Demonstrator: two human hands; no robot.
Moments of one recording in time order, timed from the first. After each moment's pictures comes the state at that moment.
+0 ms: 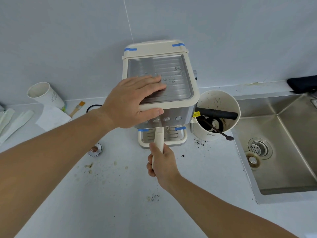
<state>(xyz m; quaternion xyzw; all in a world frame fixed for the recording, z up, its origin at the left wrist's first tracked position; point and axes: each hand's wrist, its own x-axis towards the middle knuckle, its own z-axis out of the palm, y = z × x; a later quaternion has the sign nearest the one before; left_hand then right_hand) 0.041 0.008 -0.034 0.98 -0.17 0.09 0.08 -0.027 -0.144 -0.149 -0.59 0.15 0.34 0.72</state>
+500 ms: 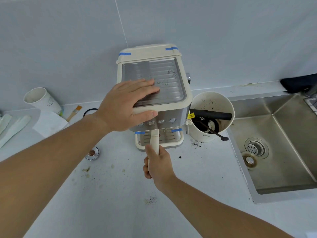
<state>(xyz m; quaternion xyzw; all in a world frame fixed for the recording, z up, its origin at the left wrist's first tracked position) 0.039 0.005 -0.033 0.98 -0.15 0.10 0.11 -0.028 -0.145 -0.152 -0.58 0.14 0.33 0.73</state>
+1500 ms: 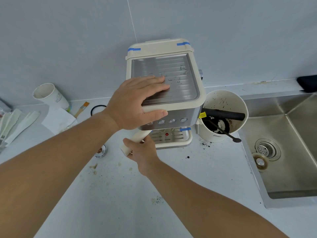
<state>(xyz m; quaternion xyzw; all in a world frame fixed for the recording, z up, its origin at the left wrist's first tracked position) 0.042 0.008 -0.035 0.98 -0.15 0.09 0.13 -0.008 -0.066 -0.163 -0.50 0.17 0.37 0.76</state>
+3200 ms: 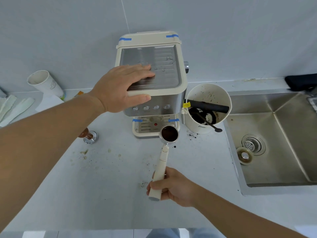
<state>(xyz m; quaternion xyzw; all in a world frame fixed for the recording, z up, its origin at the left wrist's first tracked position) 0.041 0.005 -0.029 0.98 -0.14 0.05 0.09 -0.060 -0.250 -0.173 -0.50 0.03 0.60 0.63</state>
